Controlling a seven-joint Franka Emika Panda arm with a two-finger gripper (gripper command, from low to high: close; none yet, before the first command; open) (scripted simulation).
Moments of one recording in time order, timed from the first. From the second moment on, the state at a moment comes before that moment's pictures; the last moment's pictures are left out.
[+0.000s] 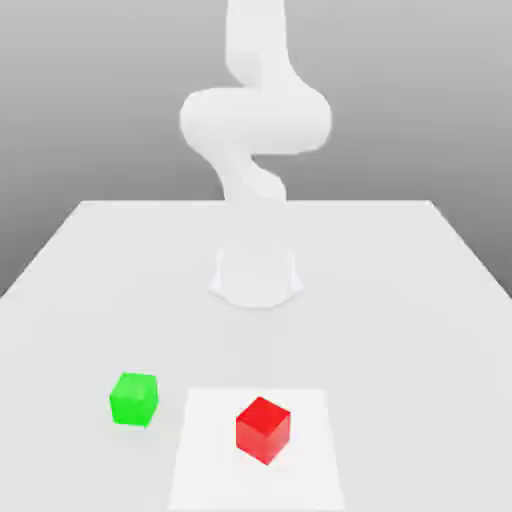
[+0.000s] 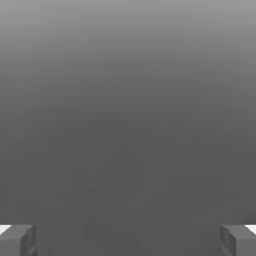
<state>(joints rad) -0.02 -0.71 0.01 -2.34 0.01 2.35 0.86</state>
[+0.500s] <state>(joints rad) -0.09 -0.16 0.11 -2.61 0.03 2.65 1.26</state>
